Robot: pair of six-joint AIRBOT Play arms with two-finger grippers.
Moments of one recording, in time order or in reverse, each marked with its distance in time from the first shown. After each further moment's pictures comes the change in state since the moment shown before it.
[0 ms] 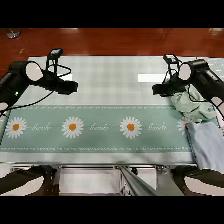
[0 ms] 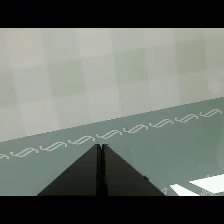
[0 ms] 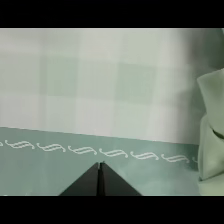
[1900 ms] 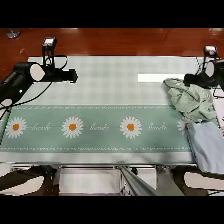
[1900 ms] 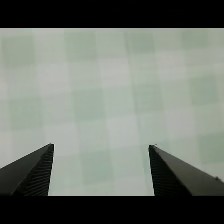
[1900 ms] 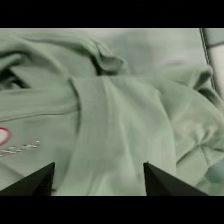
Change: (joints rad) left arm 0.034 -0.062 -0.001 0.067 0.338 0.010; right arm -0.358 -0.092 0.042 -0.252 -0.135 0.152
